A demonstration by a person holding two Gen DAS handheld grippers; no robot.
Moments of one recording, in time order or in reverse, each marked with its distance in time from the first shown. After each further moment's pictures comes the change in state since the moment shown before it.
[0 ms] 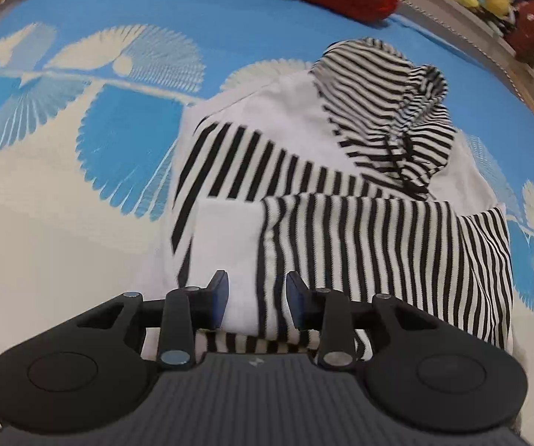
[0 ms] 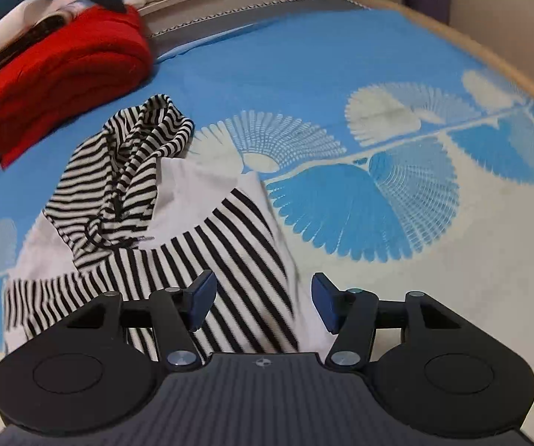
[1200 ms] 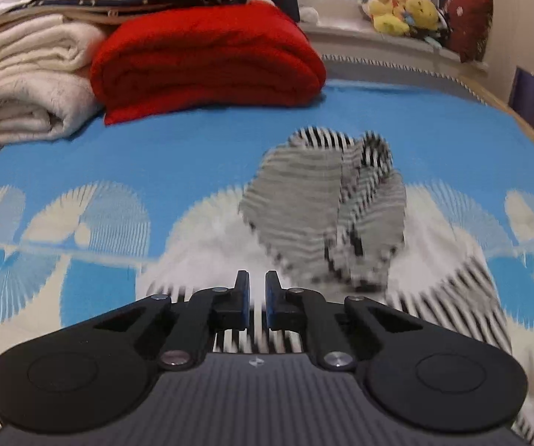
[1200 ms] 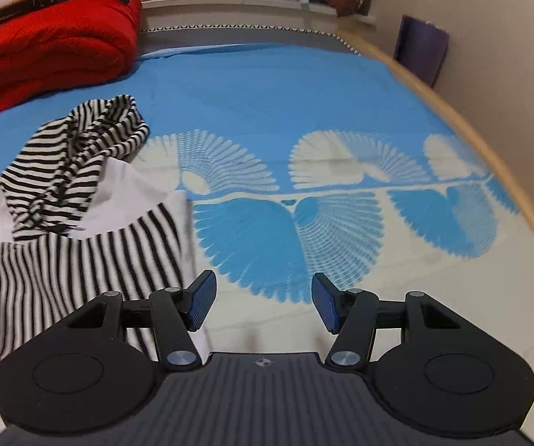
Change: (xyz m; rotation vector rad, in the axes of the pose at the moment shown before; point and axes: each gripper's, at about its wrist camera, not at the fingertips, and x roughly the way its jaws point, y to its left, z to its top) left arm -0.024 -0.083 0.066 0.261 -0.316 0.035; right arm -0.022 -0.039 0.010 -0.205 -0.079 -0.173
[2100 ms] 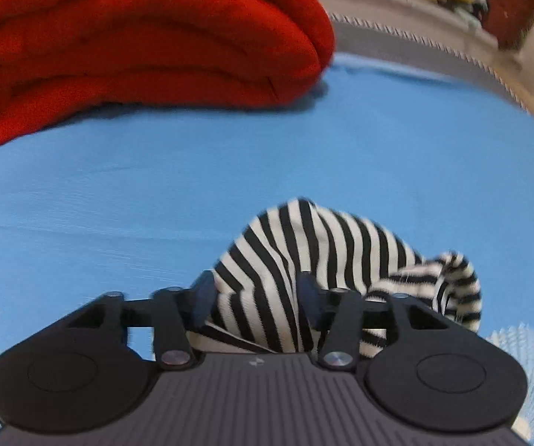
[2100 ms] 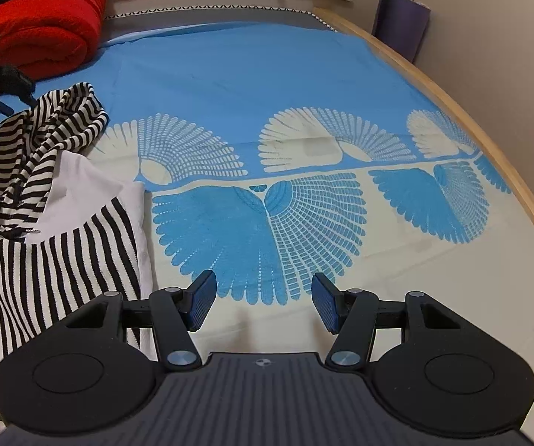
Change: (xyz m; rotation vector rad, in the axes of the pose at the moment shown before) left arm 0.322 -0.064 0.179 0.002 0.188 -0.090; right arm 0.042 -0.015 0.006 0.067 0.066 -0.047
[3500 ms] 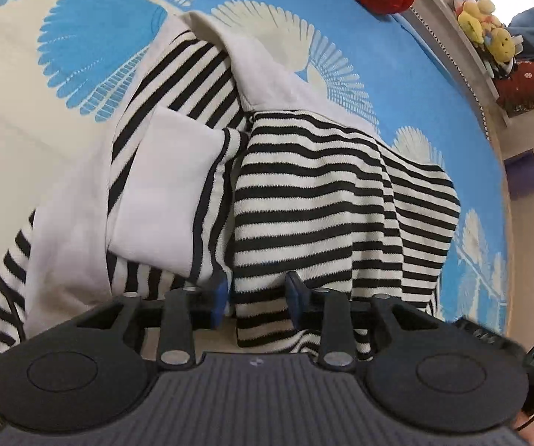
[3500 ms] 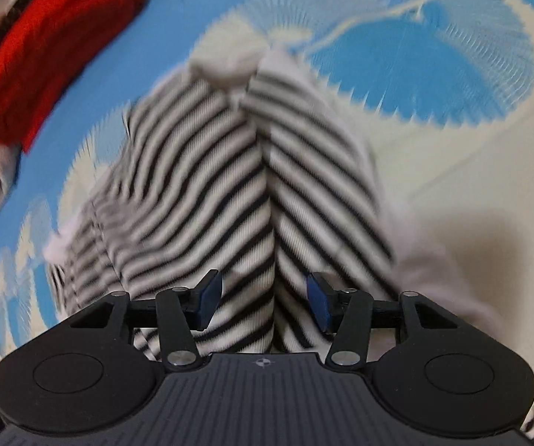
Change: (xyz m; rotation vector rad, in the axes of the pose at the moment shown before) left arm -0.194 0.121 -0.326 -0.539 0.237 -0.251; right arm 0.042 0.095 -0.045 0.320 0.362 0.424
